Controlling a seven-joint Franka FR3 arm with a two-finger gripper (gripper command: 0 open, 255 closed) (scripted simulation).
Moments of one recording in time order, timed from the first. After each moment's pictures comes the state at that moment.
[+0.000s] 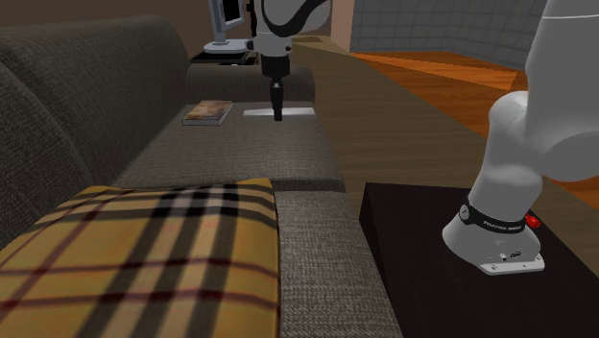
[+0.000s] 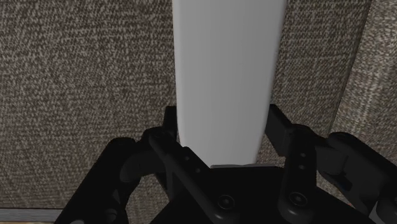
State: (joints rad) arm -0.13 0.13 -0.24 -1.92 0.03 2.05 -0.55
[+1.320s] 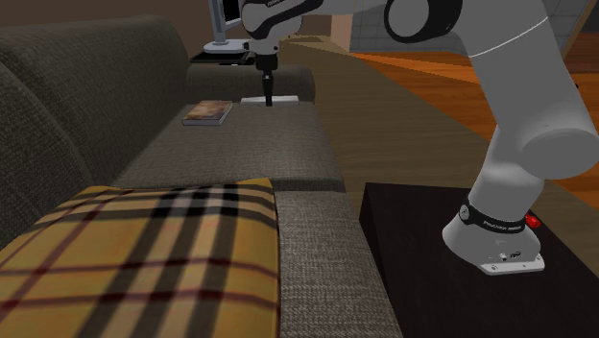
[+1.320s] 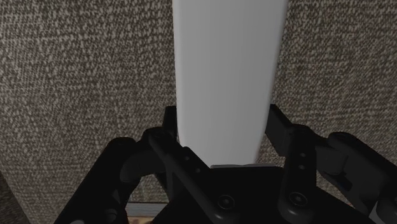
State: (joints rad) arm -0.37 0.65 -0.28 -1.22 0.17 1.86 -0.82
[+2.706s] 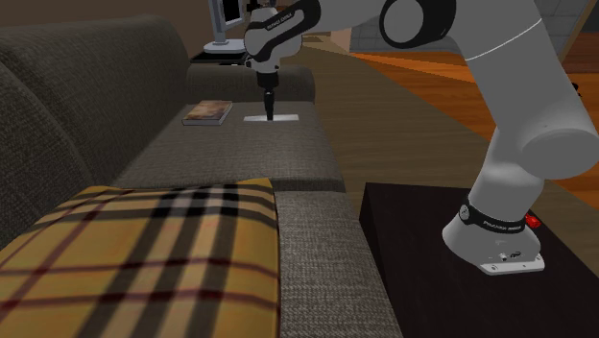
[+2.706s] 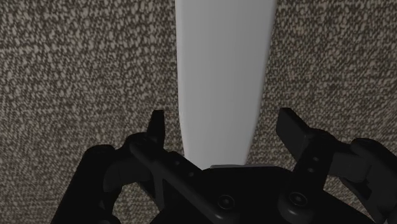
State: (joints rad) arm -0.37 0.69 -0.27 -1.31 0.18 1.98 -0.83
